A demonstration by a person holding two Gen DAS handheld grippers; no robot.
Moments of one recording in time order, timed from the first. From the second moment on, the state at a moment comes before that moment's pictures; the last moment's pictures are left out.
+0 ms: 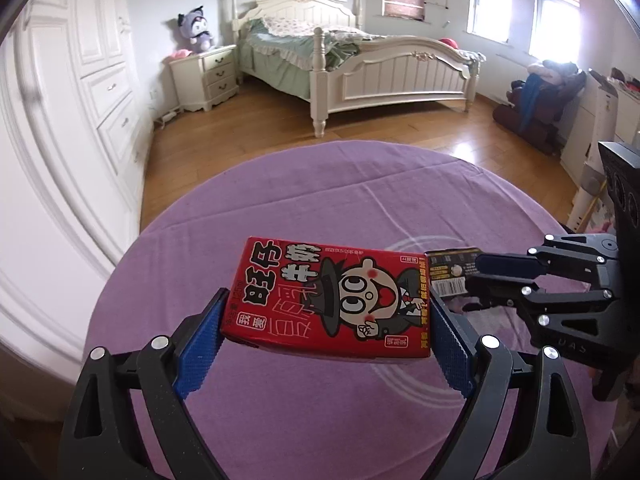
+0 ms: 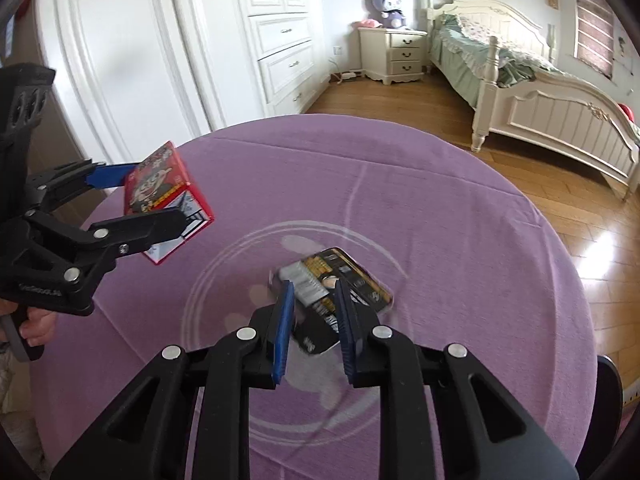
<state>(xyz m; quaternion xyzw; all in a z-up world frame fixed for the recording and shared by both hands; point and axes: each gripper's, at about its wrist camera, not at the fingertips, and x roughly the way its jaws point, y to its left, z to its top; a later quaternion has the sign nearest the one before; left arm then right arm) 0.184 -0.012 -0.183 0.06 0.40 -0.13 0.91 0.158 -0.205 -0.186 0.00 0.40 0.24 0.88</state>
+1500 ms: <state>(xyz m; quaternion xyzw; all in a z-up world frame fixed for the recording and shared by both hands) 0.182 -0.113 -0.155 0.05 0.36 -0.21 0.91 0.124 -0.333 -0.172 0.16 0.35 0.15 0.91</state>
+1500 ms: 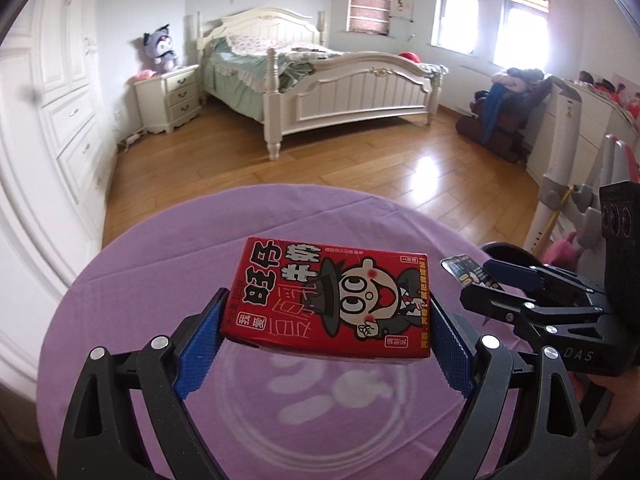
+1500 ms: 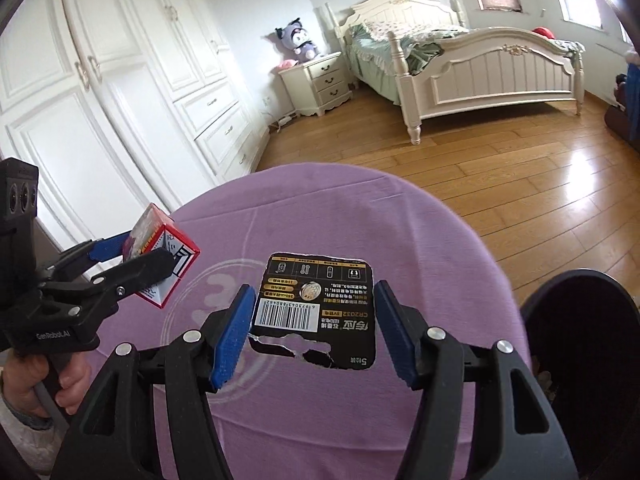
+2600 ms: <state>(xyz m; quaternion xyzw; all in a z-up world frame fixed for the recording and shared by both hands) 0.156 -0.421 -0.217 0.13 0.40 -0.42 0.81 0.061 -0.550 -0.285 0.28 0.39 -0.04 0.88</state>
